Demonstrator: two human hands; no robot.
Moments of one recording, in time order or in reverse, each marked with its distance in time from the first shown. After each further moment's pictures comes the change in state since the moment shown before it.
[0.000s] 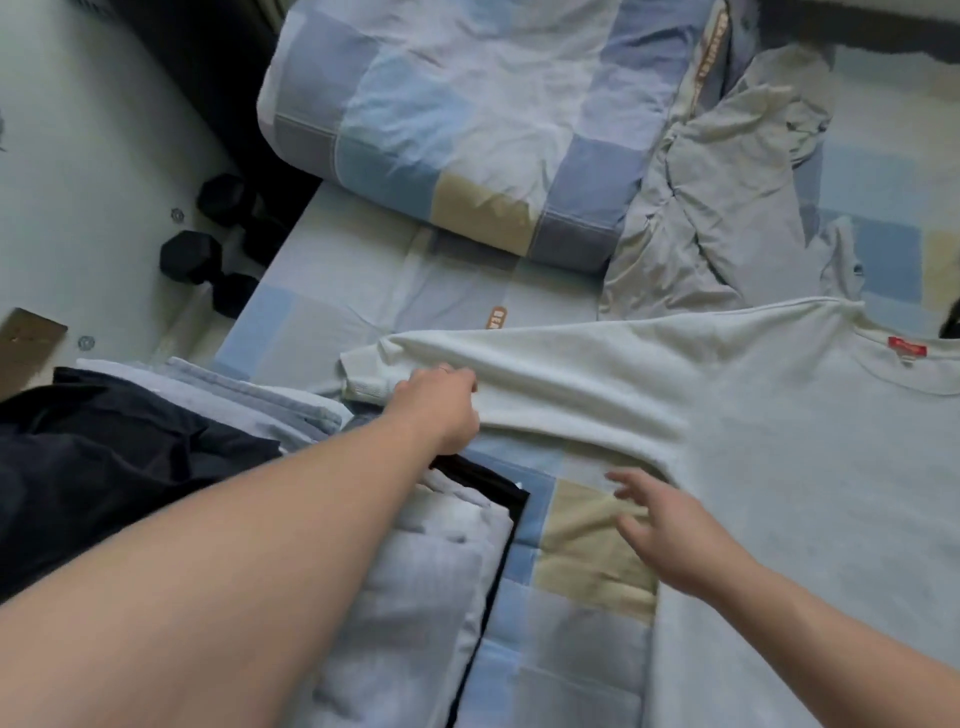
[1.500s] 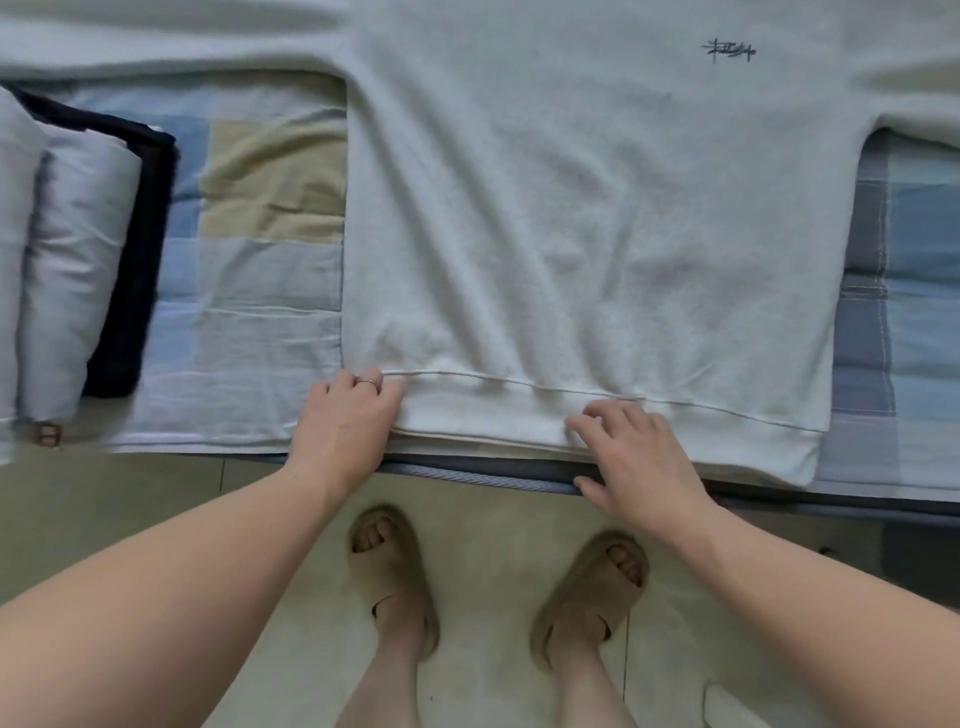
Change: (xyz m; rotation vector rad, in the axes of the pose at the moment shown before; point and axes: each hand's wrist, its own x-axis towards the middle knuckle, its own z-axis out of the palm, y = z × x) left_hand -0.247 0.217 0.391 0.441 0.150 0.367; right_hand -0.278 0.404 0.187 -0.476 0.154 -0.125
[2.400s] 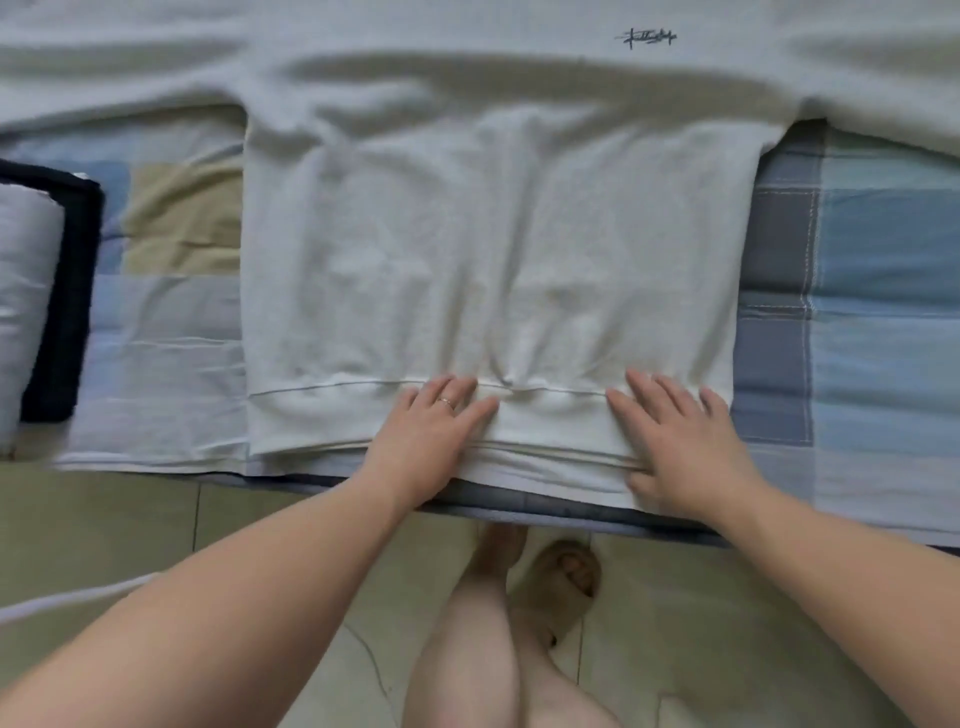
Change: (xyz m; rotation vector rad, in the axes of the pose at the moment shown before) left_hand 0.069 0.164 -0.049 -0.174 -0.147 0.199; right_hand -0.019 0.169 -0.030 -0.048 -0.227 0.069
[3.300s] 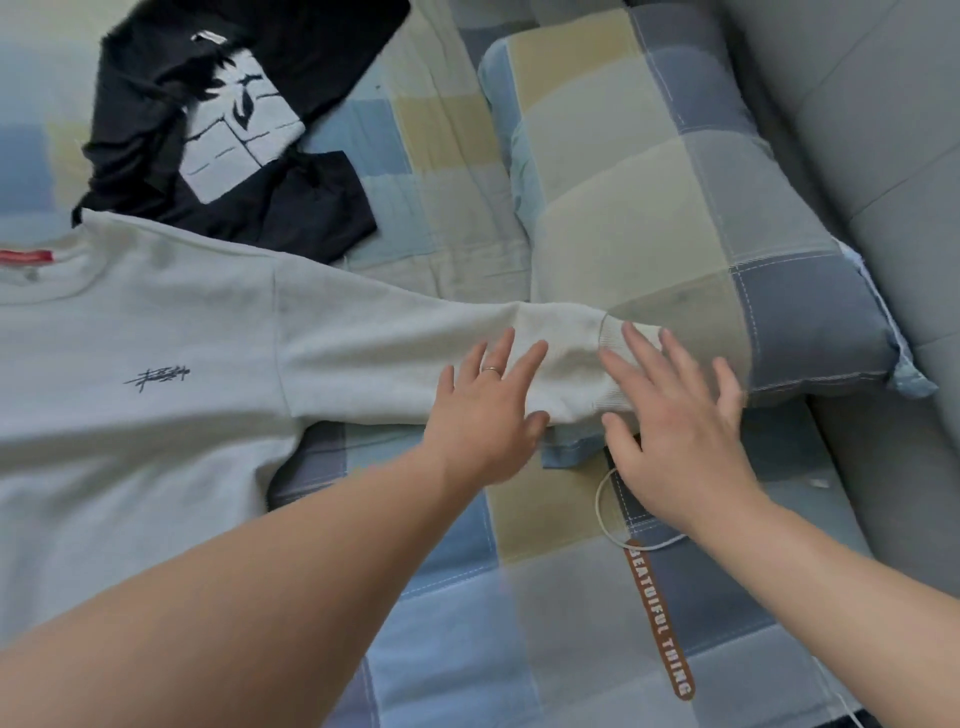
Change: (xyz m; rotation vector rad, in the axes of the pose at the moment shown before) left_hand 0.391 0.421 -0.274 -0.245 0.213 0.204; right_hand -0.071 0.455 -0.167 0.271 0.663 0.452
